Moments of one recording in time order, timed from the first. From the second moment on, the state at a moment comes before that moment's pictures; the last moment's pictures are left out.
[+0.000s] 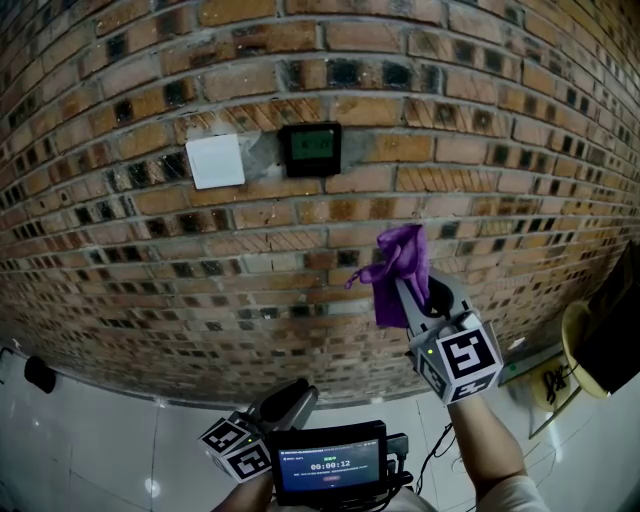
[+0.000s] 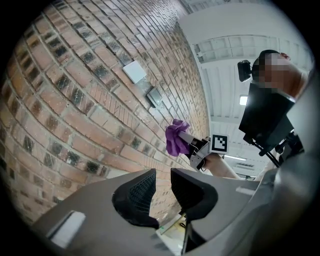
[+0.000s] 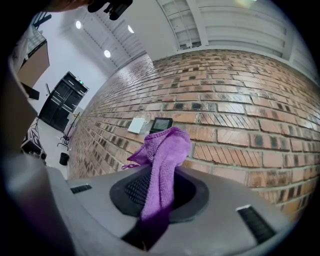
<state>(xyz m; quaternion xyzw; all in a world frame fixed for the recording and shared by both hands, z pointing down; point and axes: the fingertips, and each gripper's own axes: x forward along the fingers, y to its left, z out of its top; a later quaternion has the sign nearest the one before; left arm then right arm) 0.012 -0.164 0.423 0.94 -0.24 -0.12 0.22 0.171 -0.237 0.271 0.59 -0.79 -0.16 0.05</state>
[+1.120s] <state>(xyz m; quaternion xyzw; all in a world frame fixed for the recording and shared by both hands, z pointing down) 0.007 -0.163 0.430 0.94 -0.24 -0.12 0.23 0.167 -0.211 0.321 0.59 -0.80 -0.09 0.06</state>
